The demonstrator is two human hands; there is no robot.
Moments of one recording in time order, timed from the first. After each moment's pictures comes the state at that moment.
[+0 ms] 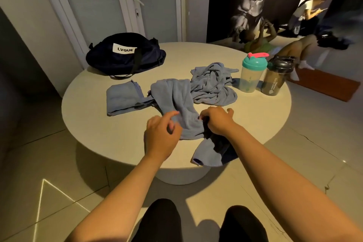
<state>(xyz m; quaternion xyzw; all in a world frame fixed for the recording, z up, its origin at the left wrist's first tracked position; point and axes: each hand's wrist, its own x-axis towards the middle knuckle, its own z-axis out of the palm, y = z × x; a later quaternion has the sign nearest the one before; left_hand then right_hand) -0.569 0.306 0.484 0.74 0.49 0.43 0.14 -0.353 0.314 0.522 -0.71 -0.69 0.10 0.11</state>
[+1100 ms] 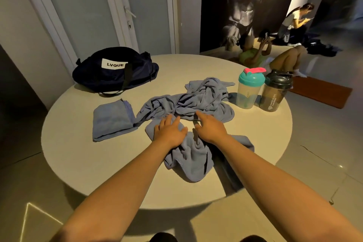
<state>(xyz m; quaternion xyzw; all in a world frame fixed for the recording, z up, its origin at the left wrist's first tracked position) -0.504 0.435 0.496 0.80 0.58 0.01 0.17 -0.334 0.397 0.497 -0.73 -0.65 0.13 0.17</state>
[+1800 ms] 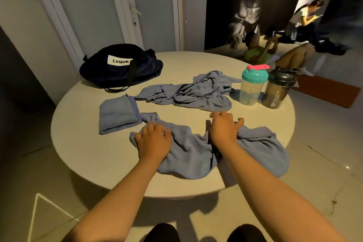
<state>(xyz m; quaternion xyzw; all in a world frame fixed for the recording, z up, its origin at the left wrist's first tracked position) -0.559 0.385 0.476 0.73 0.66 0.19 0.02 -0.337 0.361 0.496 -0.83 -0.52 -0.03 0.19</state>
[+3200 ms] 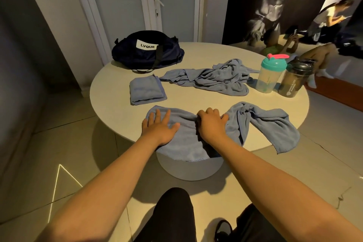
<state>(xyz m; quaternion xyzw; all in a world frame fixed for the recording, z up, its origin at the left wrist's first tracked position) -0.644 0.323 0.493 0.75 0.65 -0.03 0.15 -0.447 0.298 0.489 -0.73 -0.66 -0.02 0.14</state>
